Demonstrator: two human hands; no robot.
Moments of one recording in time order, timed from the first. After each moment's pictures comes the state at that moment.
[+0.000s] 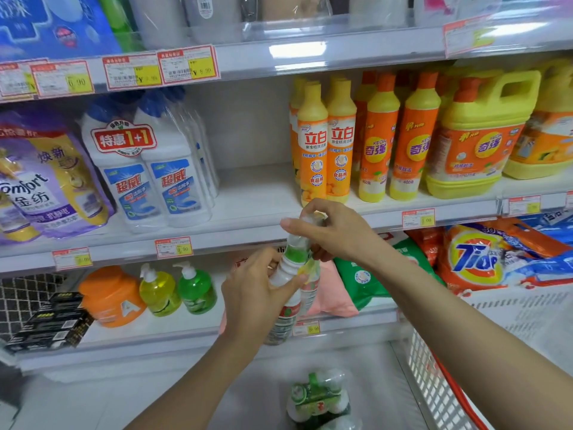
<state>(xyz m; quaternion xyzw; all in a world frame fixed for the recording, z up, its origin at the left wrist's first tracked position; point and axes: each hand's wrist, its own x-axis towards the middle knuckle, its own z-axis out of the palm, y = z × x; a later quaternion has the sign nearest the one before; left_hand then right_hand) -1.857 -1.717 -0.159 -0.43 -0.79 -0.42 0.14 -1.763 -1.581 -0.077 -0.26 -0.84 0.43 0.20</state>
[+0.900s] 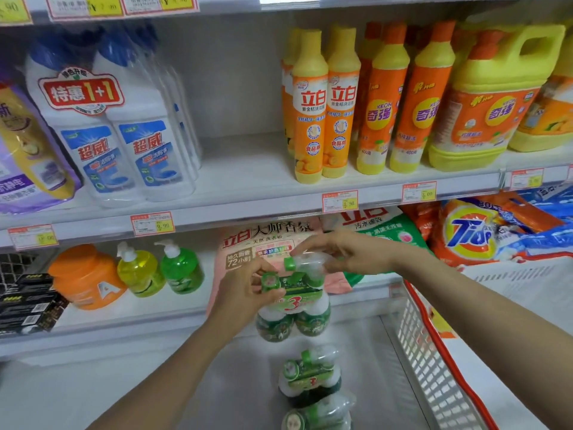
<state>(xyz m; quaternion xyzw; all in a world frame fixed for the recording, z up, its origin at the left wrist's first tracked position) -1.903 -1.722 -0.236 -0.42 -0.76 -0.45 -0.20 -1.746 -1.529 -0.153 -0.04 -0.94 0.35 -0.05</state>
